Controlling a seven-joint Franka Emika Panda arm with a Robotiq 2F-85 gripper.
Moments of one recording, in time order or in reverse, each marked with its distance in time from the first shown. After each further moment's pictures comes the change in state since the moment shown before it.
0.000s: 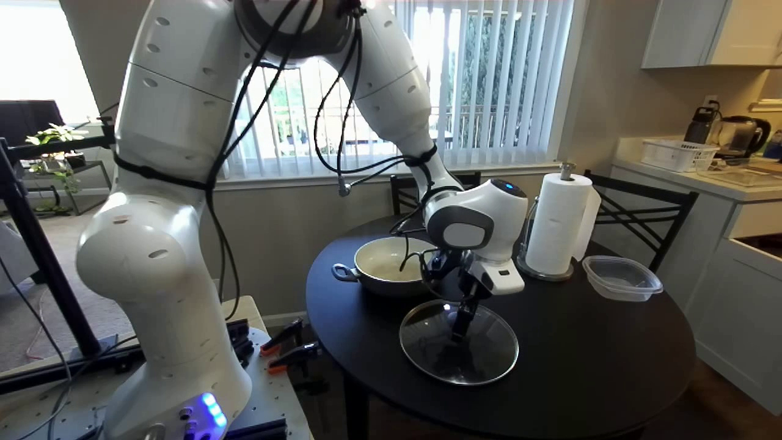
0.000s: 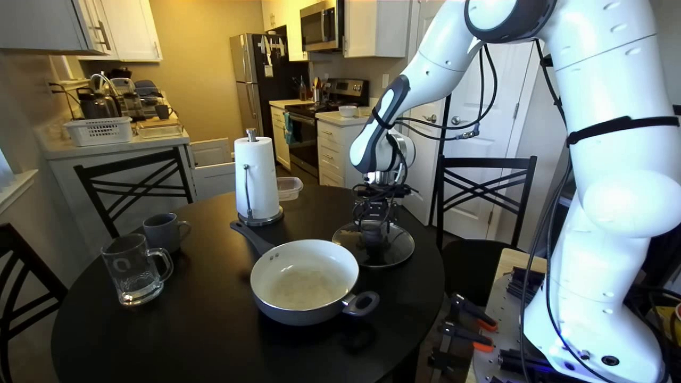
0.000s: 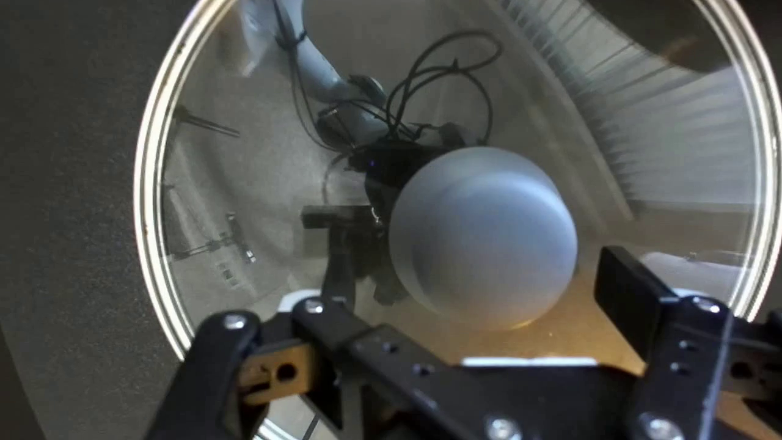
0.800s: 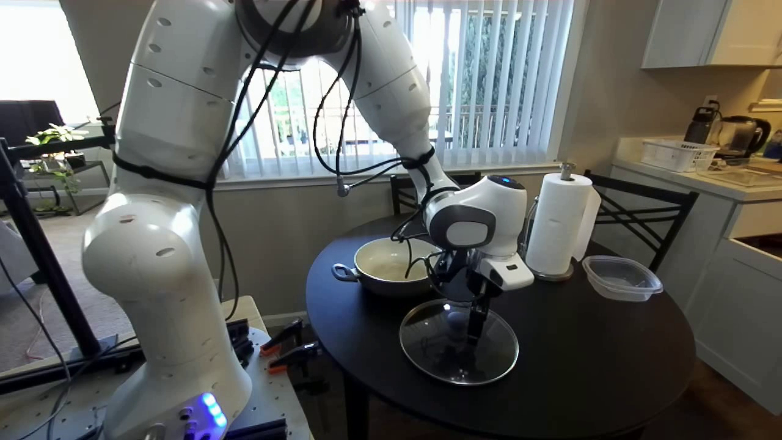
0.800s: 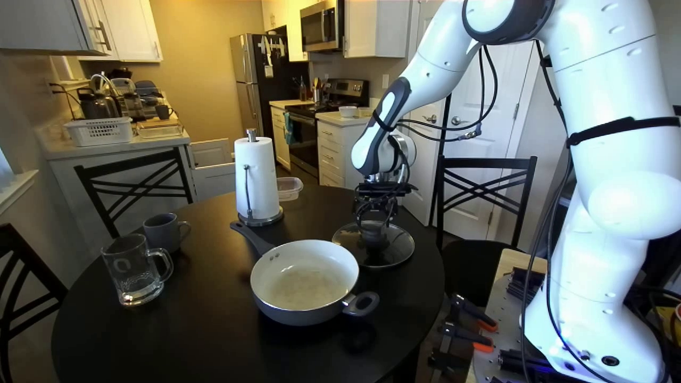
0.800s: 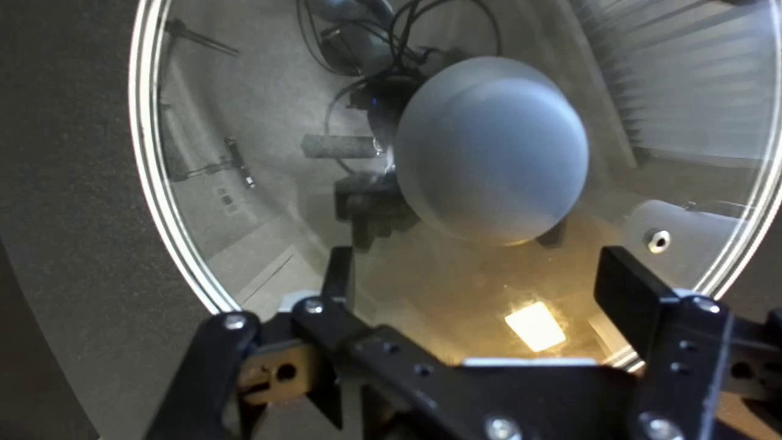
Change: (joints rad) arm 0.053 0.000 -0.061 -0.004 -0.072 0.085 0.000
